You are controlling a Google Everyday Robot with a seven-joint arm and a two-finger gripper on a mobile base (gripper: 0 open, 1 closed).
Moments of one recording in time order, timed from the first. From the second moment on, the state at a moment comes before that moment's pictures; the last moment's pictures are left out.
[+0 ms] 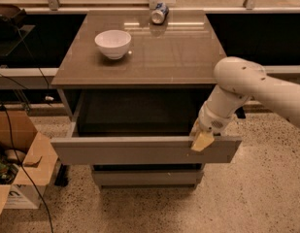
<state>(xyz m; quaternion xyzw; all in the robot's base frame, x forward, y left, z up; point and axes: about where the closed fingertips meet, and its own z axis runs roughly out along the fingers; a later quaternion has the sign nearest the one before) 0.533 -0.165 0.660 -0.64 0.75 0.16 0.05</state>
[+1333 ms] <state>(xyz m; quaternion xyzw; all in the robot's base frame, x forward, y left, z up) 0.422 -0.155 0.672 -0.61 0.77 0.18 0.06</state>
